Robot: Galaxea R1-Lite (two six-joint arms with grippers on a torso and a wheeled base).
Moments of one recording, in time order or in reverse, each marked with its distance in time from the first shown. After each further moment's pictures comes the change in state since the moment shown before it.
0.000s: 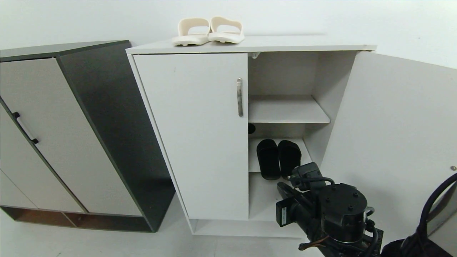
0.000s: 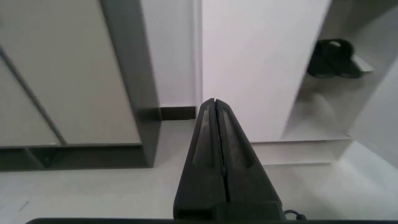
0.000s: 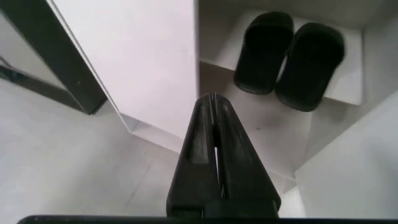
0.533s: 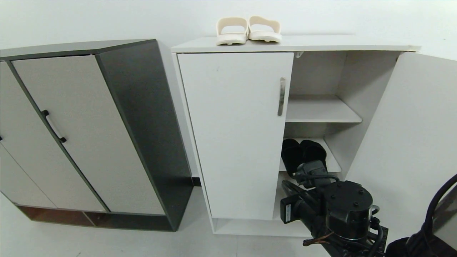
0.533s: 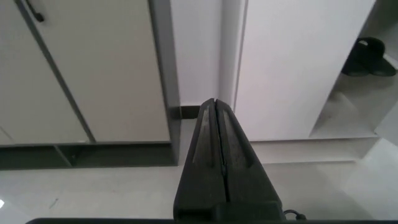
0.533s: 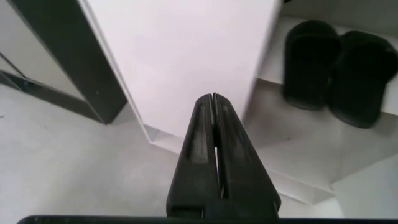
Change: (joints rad) left arm 0.000 0.000 0.000 0.000 -0.001 0.002; right arm -0.006 -0.018 0.013 0.000 -0.008 -0.005
